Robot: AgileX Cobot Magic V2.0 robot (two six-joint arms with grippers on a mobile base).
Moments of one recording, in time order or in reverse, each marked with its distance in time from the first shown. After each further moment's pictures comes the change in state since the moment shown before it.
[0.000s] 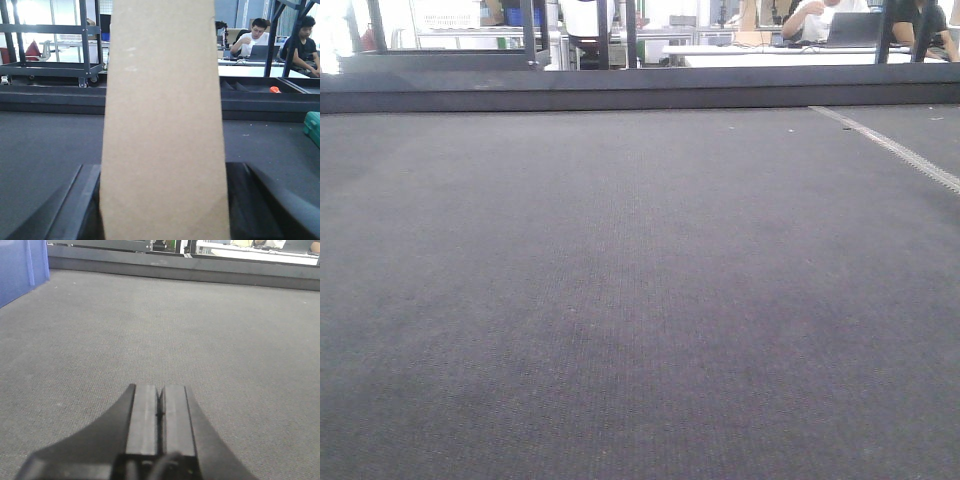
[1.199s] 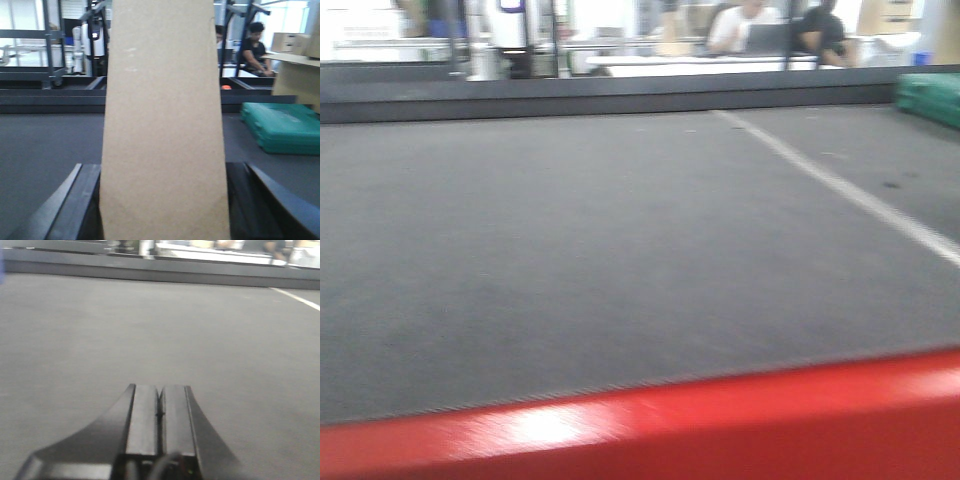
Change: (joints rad) left arm 0.000 0.000 0.000 0.000 0.000 0.000; right arm 0.000 0.000 0.000 0.000 0.000 0.000
